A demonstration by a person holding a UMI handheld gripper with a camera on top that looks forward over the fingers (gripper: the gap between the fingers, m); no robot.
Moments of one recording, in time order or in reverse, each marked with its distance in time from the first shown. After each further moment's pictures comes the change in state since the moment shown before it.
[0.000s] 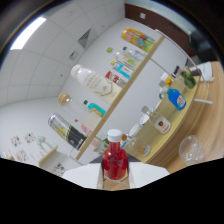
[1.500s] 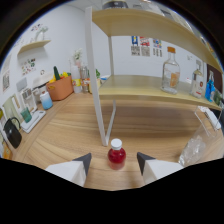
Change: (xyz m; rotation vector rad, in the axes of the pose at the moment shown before) arm 0.131 0.212 0.013 -0.500 0.295 -0.857
